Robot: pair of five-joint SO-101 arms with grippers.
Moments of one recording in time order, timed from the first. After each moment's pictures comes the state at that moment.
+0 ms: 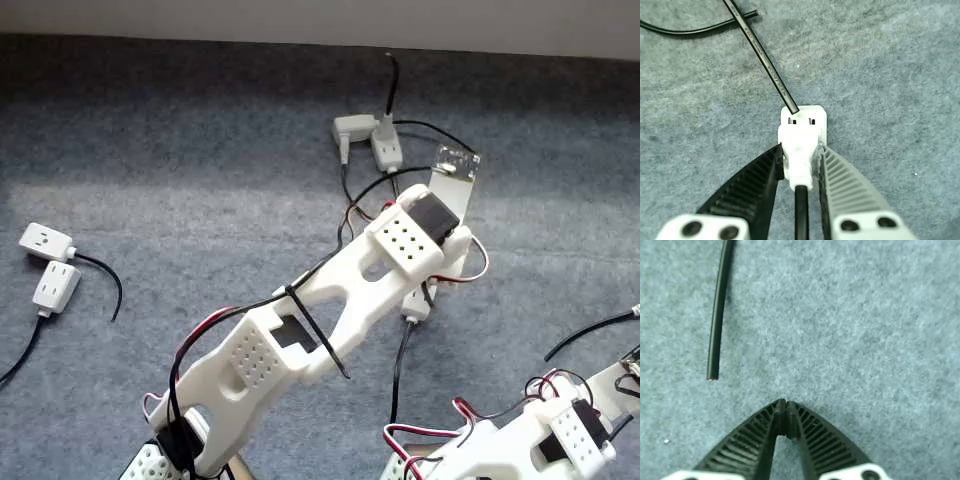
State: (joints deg) left arm 45.3 46.5 -52.4 90.1 32.9; right arm 59.3 -48.7 81.9 38.1 6.9
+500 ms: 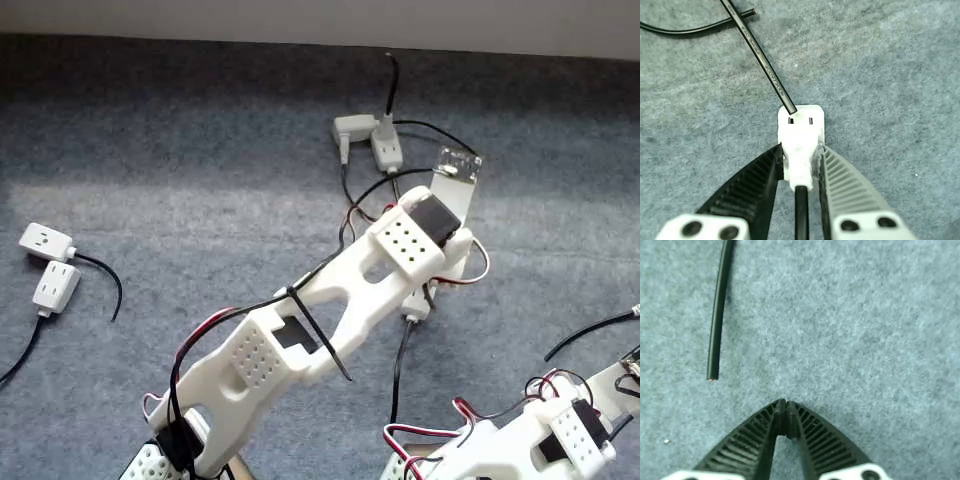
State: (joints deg) left arm 45.6 47.8 -52.8 90.1 32.9; right arm 59.3 -48.7 81.9 38.1 6.9
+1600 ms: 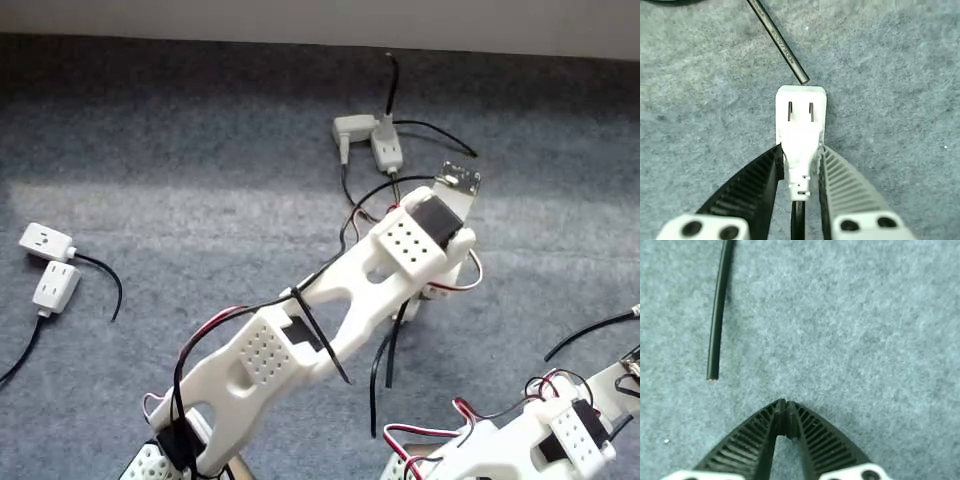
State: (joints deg) left arm 45.5 51.5 -59.6 99.9 29.4; right arm 59.3 -48.7 81.9 38.1 6.9
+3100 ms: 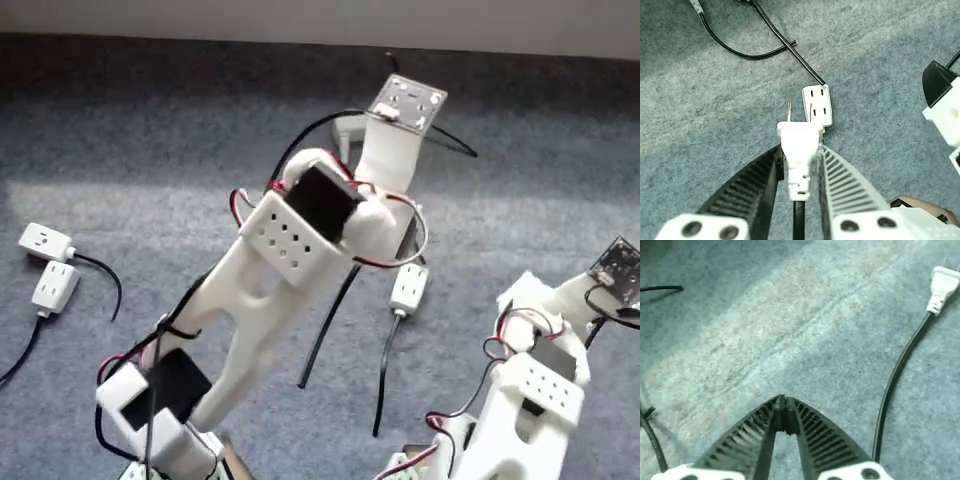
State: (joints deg) left arm 39.0 2.8 -27.2 95.7 19.6; right arm 27.1 -48.7 72.4 27.6 -12.0
